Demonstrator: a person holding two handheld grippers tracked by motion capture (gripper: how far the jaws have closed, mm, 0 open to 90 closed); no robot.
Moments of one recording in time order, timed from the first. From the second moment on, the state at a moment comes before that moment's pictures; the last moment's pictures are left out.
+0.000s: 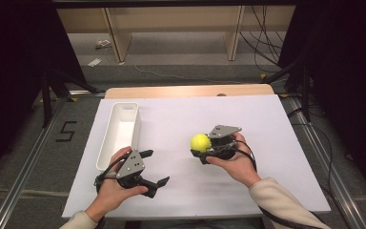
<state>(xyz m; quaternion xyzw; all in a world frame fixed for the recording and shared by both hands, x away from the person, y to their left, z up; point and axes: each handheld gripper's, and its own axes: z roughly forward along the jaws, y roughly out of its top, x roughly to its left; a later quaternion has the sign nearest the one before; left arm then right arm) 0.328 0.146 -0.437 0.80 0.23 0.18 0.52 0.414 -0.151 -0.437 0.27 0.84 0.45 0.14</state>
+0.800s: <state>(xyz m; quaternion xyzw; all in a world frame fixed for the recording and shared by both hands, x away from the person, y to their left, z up) 0.328 0.146 -0.437 0.80 0.23 0.18 0.52 0.419 -0.145 -0.436 0.27 0.83 0.45 0.15</state>
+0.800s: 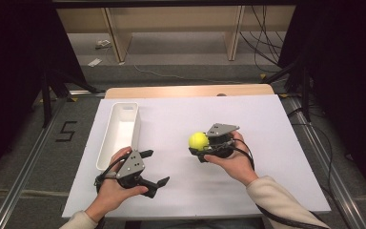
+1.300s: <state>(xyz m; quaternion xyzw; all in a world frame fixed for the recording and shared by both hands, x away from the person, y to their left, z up) 0.328 0.146 -0.437 0.80 0.23 0.18 0.52 0.421 -0.141 -0.434 0.27 0.83 0.46 0.15</state>
